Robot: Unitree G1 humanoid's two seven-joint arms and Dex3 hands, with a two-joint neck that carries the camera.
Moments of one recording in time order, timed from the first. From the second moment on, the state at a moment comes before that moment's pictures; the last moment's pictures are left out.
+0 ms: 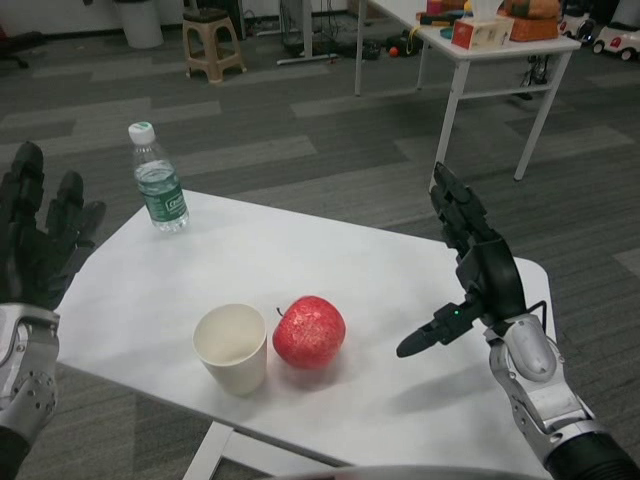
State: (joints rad) left arm -0.36 0.41 -0.13 0.55 -0.77 -0.62 -0.19; right arm 0.05 -0.44 0.04 0.15 0.31 -0.65 -0.03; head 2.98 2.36
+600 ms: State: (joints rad) left arm -0.36 0.41 -0.12 0.55 -0.77 -0.62 -0.19; right arm -0.02 -0.44 -0.06 0.05 0.32 -0.64 -0.03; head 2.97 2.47
